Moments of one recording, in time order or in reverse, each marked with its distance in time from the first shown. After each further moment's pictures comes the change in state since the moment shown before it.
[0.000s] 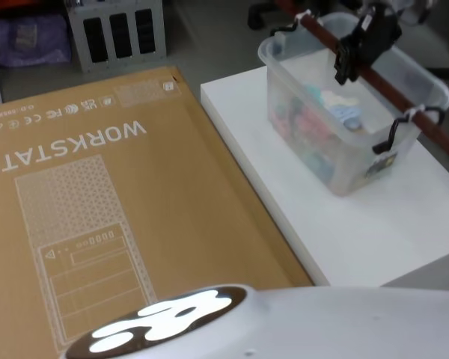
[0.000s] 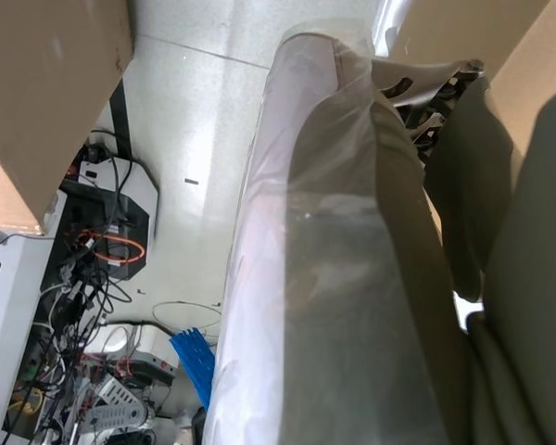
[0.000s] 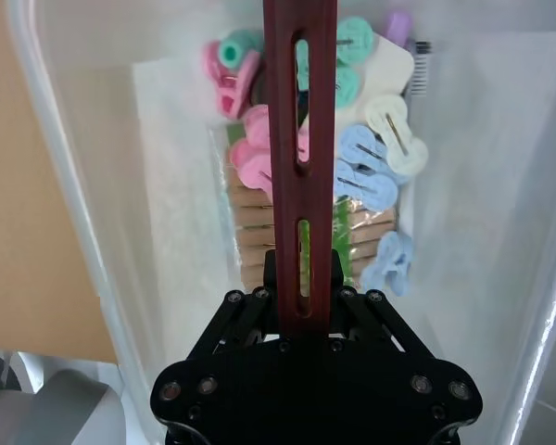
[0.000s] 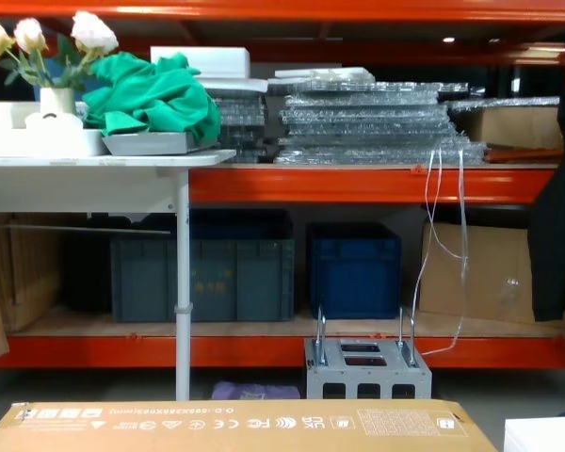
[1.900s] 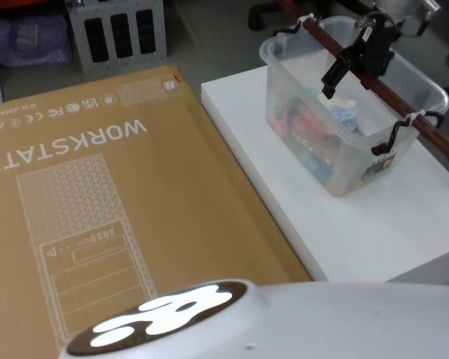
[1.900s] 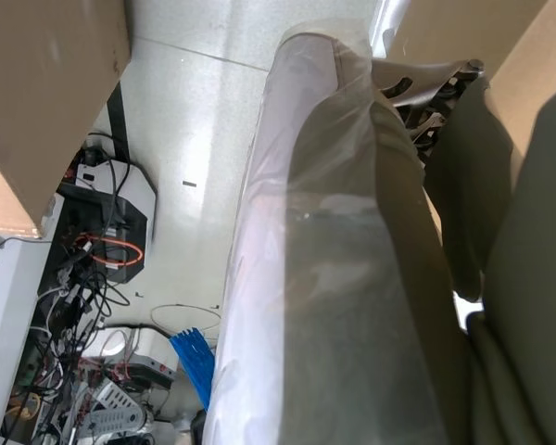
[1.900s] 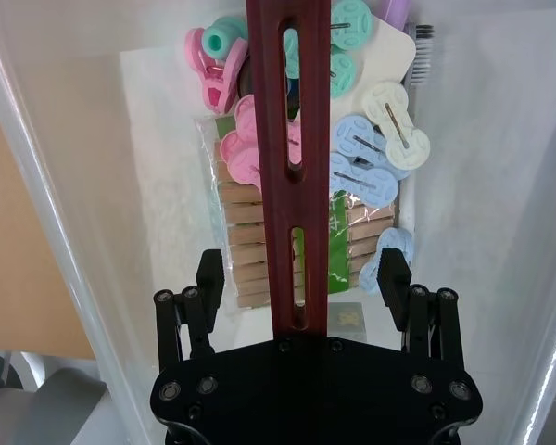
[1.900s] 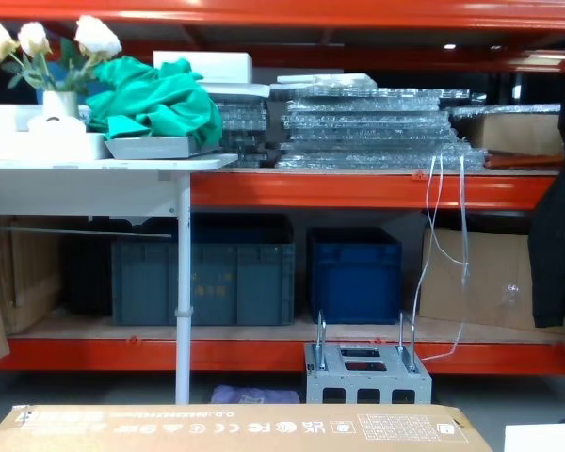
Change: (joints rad) left arm 0.000 0.000 0.000 0.000 0.000 0.000 0.000; right arm -0.052 -0.021 0.018 0.051 0.002 -0.021 0.001
